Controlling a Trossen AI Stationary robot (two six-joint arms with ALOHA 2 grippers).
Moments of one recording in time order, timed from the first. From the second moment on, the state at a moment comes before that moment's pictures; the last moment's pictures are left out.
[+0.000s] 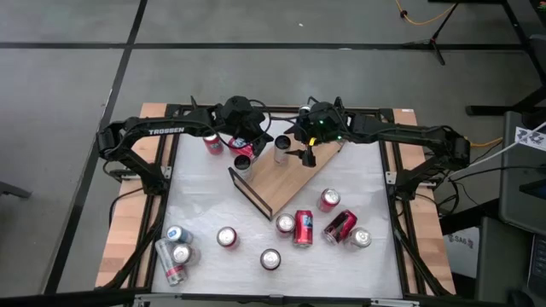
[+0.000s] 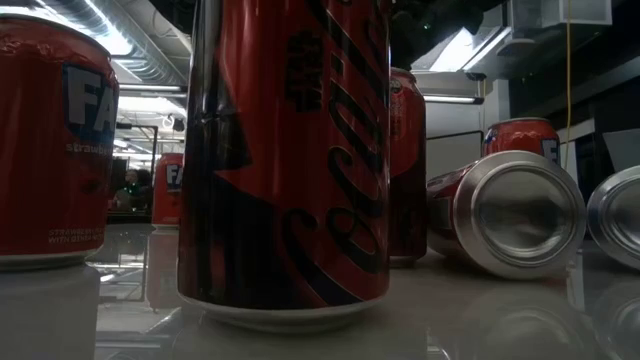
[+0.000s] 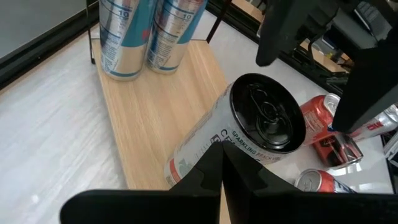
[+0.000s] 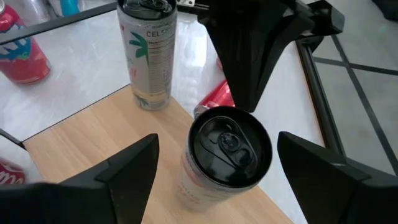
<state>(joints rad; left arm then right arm) 0.42 1.52 1.11 -0.20 0.25 -0.32 -0.29 1.49 1.21 -0.33 -0.21 -0.35</state>
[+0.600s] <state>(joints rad) 0.41 1.52 1.11 -0.20 0.25 -0.32 -0.29 1.56 1.22 -0.29 -0.17 -0.35</state>
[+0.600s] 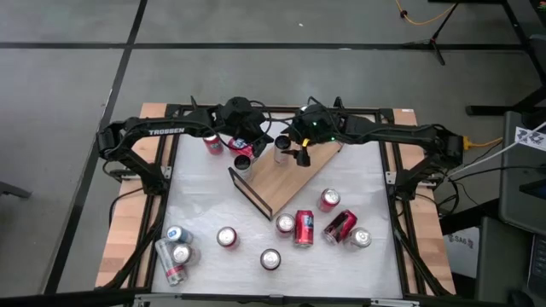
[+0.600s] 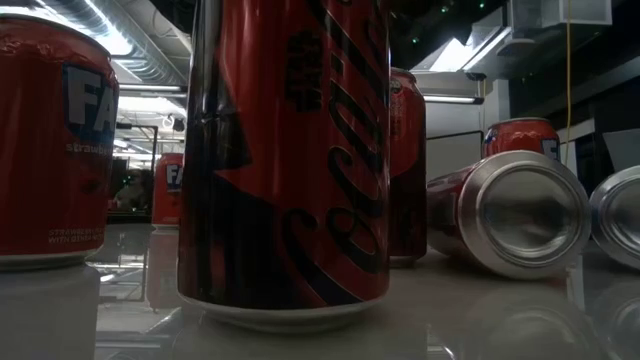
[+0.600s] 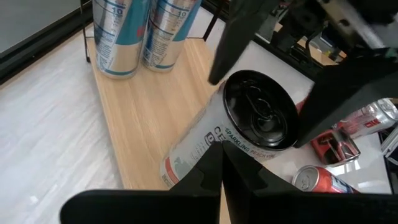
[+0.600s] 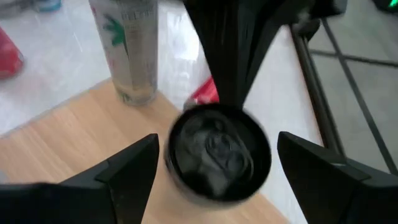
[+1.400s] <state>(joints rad) 0.45 1.48 1.11 -0.25 0.25 -0.24 -0.22 1.59 1.22 -0.29 -0.19 -0.25</state>
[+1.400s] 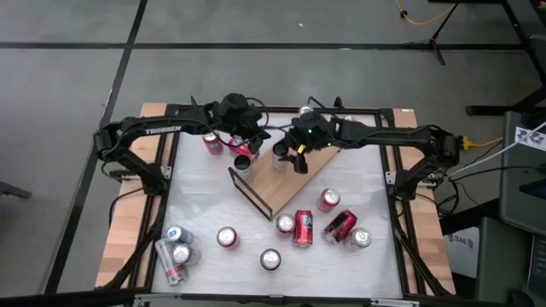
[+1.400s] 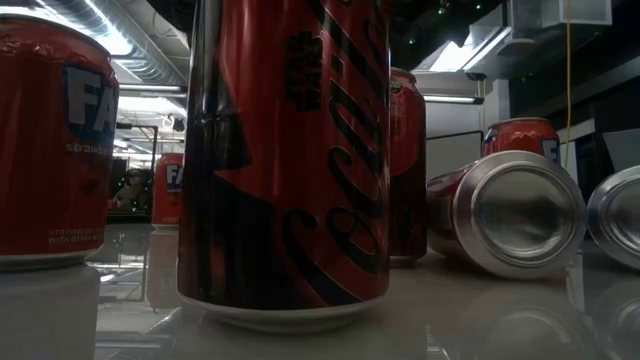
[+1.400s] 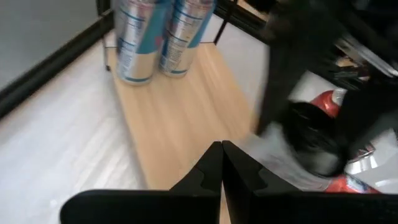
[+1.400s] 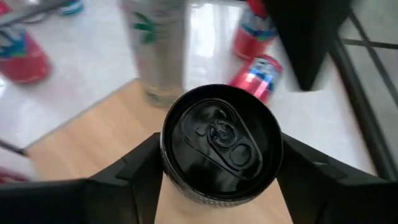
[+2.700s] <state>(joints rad) 0.39 1.25 1.11 -0.44 0.13 -0.12 -0.04 1.72 1.30 -0.09 -0.23 -0.18</state>
